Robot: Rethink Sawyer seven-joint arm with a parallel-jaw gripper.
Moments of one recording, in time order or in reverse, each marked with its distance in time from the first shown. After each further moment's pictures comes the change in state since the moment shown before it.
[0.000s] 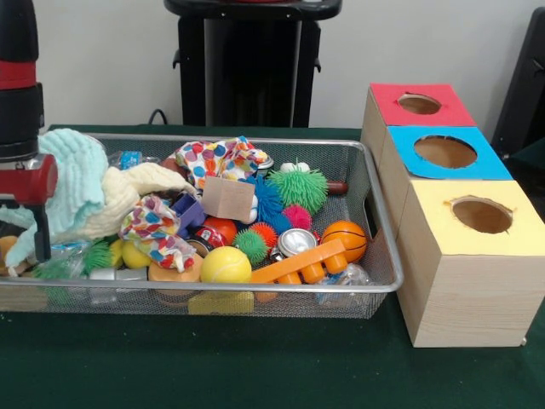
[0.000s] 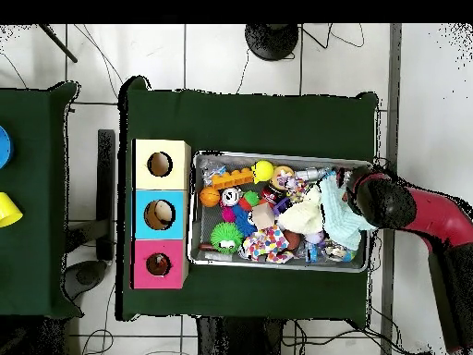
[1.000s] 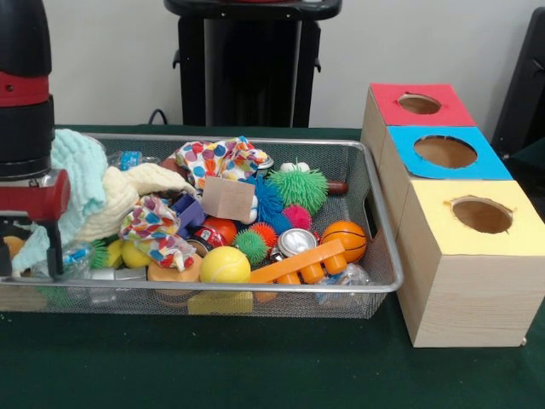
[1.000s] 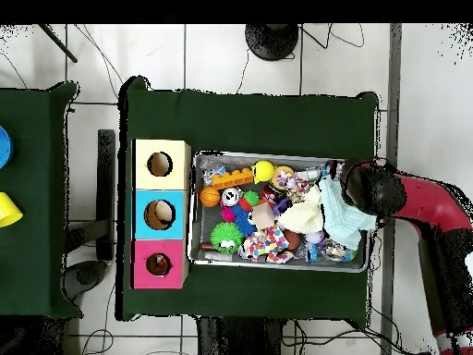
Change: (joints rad) arm 0.076 0.039 -0.030 -0.079 0.005 0.041 0.000
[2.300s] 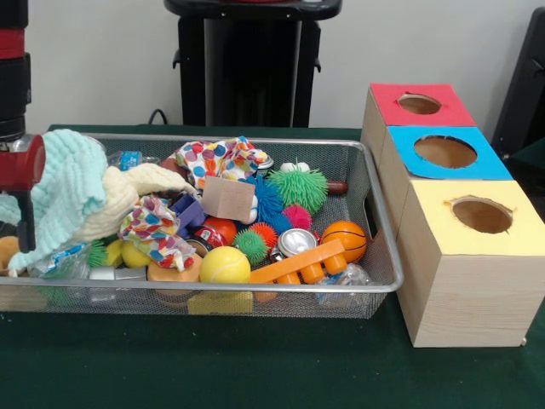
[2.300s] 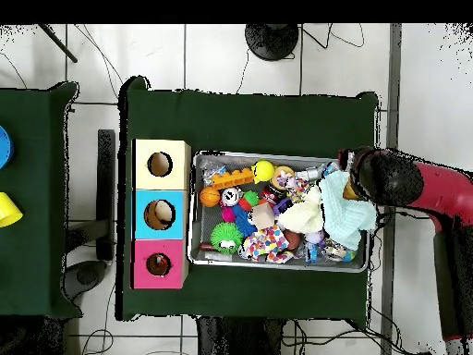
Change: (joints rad) arm 0.028 -0.090 0.000 -0.029 0.035 0.099 0.000
